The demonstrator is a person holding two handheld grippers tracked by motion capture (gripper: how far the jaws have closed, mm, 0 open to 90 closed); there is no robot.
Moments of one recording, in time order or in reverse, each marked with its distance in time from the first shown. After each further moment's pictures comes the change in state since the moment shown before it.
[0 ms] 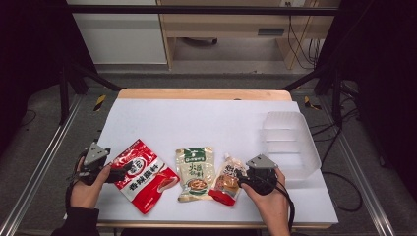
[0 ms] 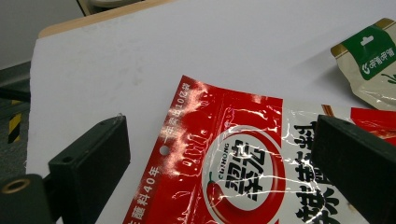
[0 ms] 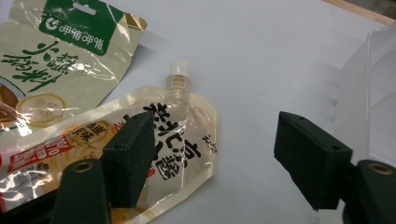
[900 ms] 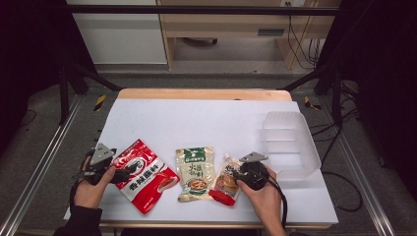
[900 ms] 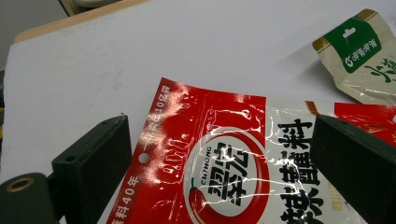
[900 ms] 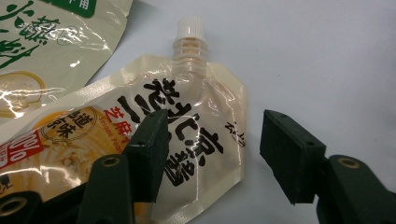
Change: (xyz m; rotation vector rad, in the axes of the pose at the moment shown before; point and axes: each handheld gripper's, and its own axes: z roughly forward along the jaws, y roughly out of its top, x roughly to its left) left arm -0.009 0.004 0.007 0.014 -0.039 0.043; right arm 0.002 -0.003 0.037 0.156 0.069 0.053
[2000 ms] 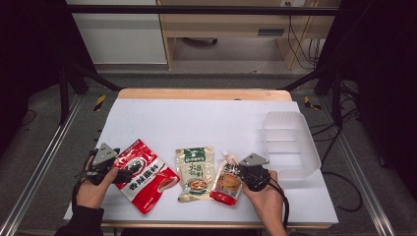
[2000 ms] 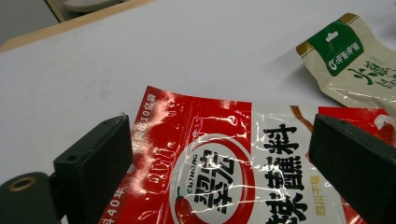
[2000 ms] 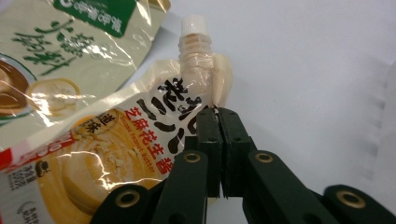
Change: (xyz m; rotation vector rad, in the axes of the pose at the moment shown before) left arm -0.006 0.005 0.001 -0.009 -0.029 0.020; right arm 0.006 0.002 -0.020 -0.085 -0.001 -0.096
